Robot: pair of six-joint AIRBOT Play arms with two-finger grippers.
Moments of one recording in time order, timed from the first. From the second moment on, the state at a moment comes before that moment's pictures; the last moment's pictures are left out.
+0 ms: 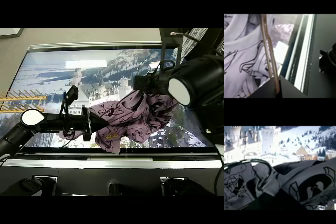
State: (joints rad) left arm -0.48 -1.03 0.86 0.30 -0.94 -0.37; right arm 0.64 -1.16 1.63 -1.93 1.38 2.15
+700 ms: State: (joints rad) left arm -0.50 -1.03 0.86 0.29 -0.92 -0.35; right arm 0.64 -0.94 1.63 -2.14 1.51 2.30
